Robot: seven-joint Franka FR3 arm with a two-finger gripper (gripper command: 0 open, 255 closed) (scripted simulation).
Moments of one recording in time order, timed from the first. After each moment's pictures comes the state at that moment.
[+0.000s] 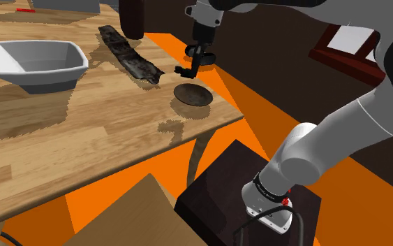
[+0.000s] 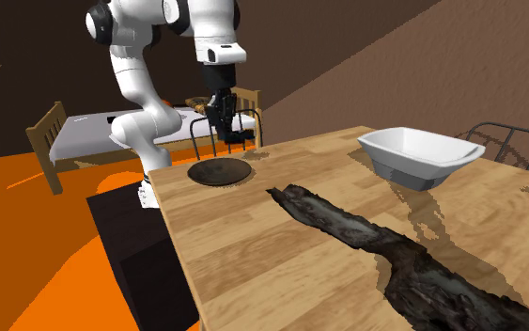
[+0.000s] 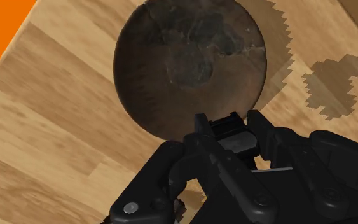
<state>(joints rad) 0.08 -0.31 -0.03 -2.08 0.04 1.75 -0.50</state>
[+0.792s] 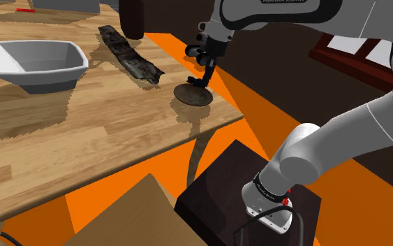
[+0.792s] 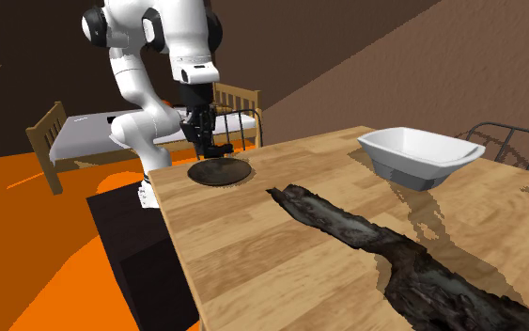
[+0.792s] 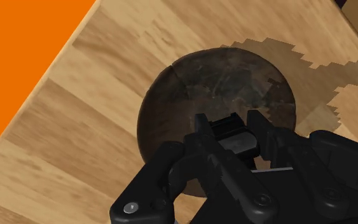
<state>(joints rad) 0.04 -0.41 -0.09 -2.27 0.01 1.83 -0.59</state>
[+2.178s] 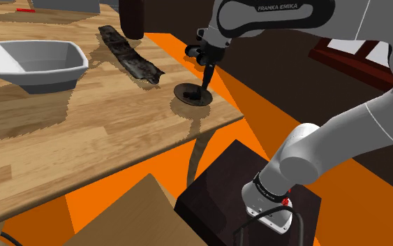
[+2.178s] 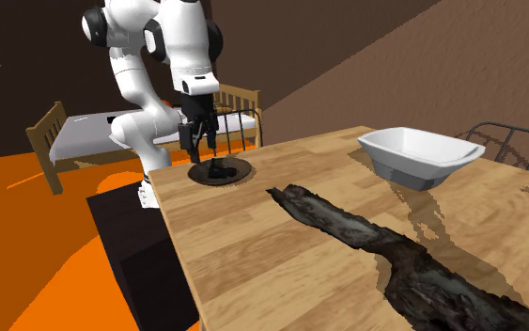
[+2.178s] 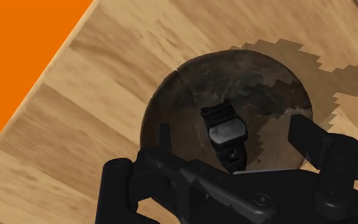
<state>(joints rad) 0.04 -0.40 -0.09 -2.31 0.01 1.89 -0.59</state>
